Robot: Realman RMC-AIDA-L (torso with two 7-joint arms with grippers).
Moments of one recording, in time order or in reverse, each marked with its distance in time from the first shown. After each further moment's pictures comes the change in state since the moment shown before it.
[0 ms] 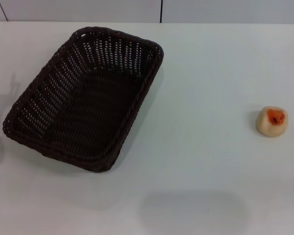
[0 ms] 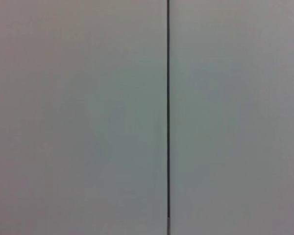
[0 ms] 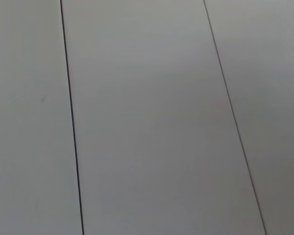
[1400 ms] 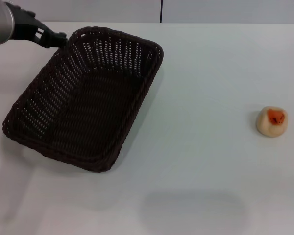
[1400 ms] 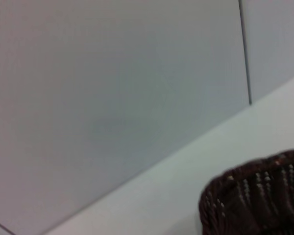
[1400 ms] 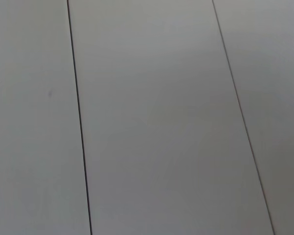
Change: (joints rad) left arm -0.197 0.004 -0.406 -1.278 0.324 -2.352 0.426; right arm 0.002 -0.002 -0.022 -0.005 0.000 0.015 0.000
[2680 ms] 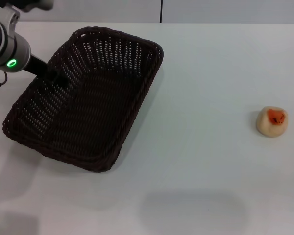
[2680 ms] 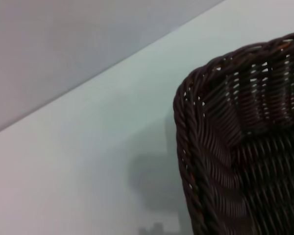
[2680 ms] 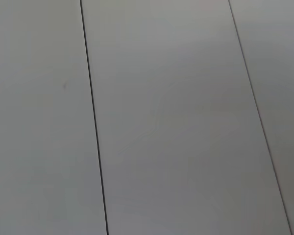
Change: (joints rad) left arm -0.178 0.007 -0.048 0.390 0.022 -0.049 -0.007; right arm 0.006 -0.001 -0.035 0.002 0.000 0.009 0.000
